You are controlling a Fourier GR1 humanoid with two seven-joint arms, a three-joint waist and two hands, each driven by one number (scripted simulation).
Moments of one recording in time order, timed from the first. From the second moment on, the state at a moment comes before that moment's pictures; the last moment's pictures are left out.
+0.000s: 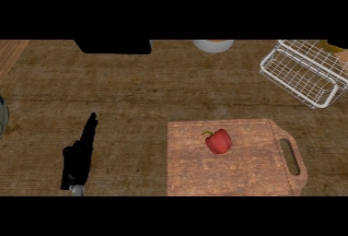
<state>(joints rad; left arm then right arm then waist) 0.04 0.17 -0.16 -1.42 0.01 0.27 0.00 -0.92 -0.62 -0.31 -0.79 0.58 -0.07 0.47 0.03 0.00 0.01</state>
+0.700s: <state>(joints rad) 0.07 0.17 -0.14 -1.43 0.00 0.27 0.01 -0.96 -0.61 -0.54 -0.77 0.39 -0.29 0.29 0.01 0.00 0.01</state>
